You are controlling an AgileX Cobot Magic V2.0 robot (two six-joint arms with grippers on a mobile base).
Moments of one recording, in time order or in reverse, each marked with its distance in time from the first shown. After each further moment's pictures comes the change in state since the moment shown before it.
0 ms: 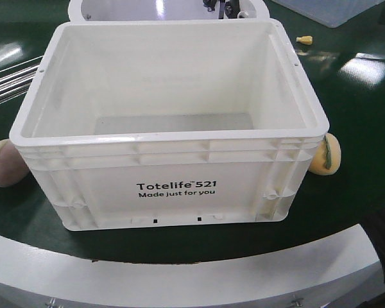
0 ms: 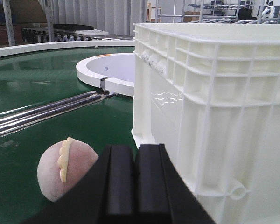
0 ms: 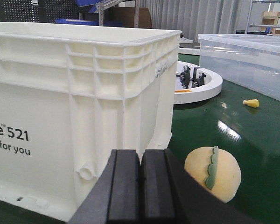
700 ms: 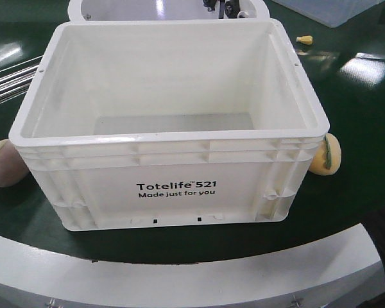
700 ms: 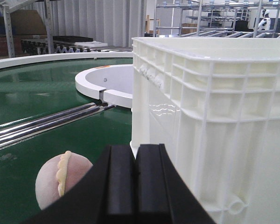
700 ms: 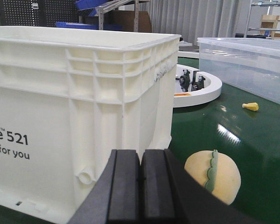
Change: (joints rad) left arm 0.000 0.000 0.000 0.000 -0.048 -0.006; right arm 0.000 0.000 0.000 0.000 -0.014 0.000
